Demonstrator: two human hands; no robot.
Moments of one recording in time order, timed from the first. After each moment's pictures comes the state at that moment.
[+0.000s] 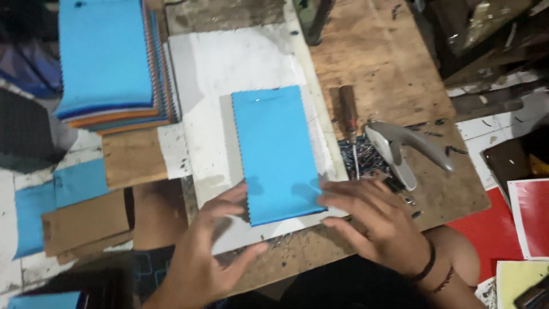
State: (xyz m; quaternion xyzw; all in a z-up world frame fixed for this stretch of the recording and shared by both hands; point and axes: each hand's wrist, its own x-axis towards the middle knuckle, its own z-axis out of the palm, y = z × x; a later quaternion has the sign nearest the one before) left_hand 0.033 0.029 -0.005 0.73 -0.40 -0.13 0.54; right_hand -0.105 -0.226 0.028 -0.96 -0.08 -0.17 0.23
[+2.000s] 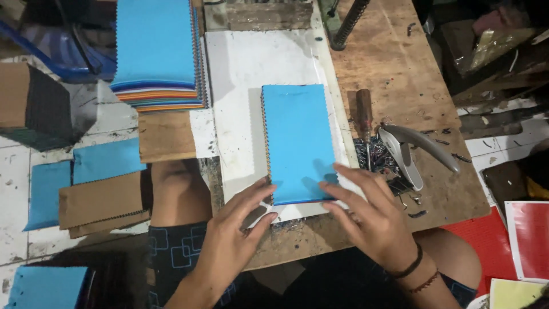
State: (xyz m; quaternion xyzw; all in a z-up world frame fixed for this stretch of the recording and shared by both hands) left_hand 0.014 0.035 -0.027 0.75 -0.36 -0.10 0.55; right_hand -0.100 -0.194 0.017 -0.96 -0.06 -0.23 0.17
